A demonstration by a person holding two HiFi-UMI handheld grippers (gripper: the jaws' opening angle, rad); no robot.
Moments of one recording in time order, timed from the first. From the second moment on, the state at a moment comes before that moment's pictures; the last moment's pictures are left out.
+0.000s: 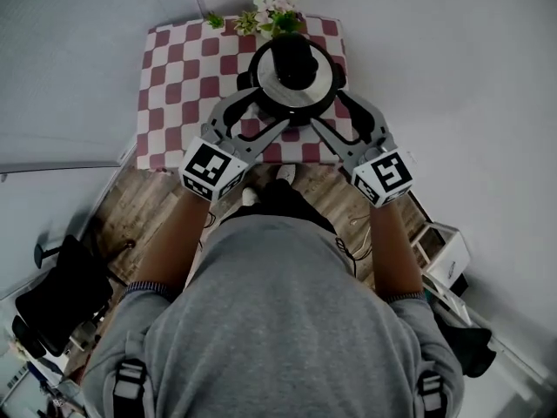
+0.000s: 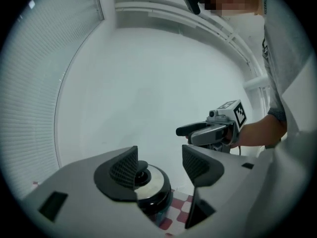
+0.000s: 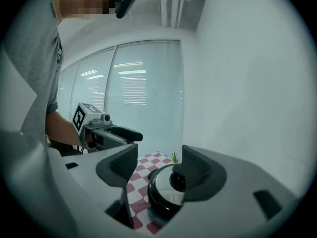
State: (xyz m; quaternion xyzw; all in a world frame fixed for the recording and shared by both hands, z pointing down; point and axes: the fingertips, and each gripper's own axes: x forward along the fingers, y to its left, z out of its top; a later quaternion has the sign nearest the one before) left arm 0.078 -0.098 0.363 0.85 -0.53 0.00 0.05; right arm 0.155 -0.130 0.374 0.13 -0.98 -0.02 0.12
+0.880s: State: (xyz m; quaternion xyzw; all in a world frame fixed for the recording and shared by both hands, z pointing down) left arm 0.143 -0.047 0.327 0.79 -0.61 -0.03 -0.03; right arm 0.220 -0.079 0.350 0.06 -1.00 -0.04 0.07
